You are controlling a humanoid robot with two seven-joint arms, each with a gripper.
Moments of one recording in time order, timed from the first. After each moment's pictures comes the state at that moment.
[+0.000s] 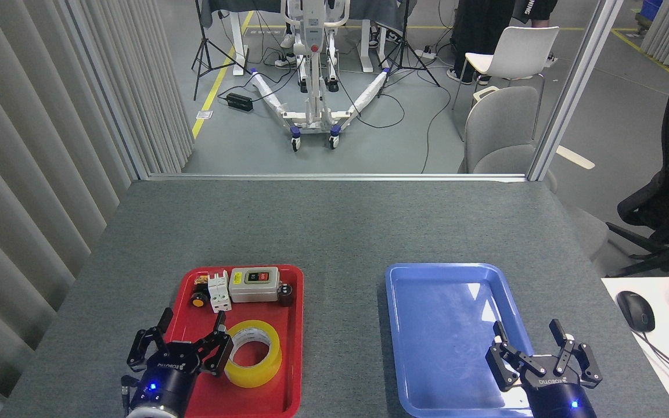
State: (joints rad) left arm -0.01 0.05 0.02 -1.49 -1.43 -0.11 0.11; right arm 0.10 -0.03 -0.20 -1.61 1.46 -0.22 -0.01
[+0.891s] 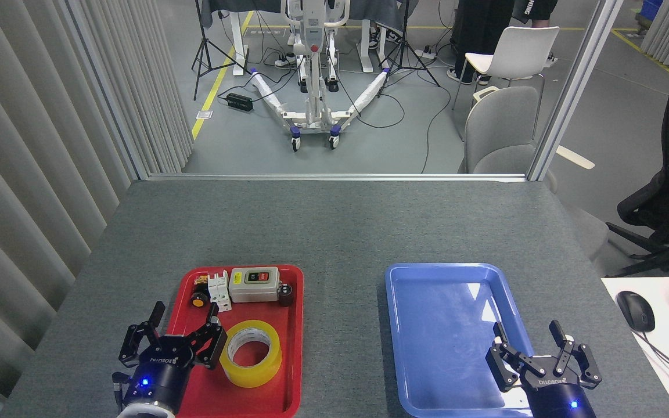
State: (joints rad) left arm -0.01 0.04 0.04 -1.55 -1.39 -0.09 0.09; right arm 0.10 -0.03 -0.20 -1.60 1.46 -0.22 -0.01
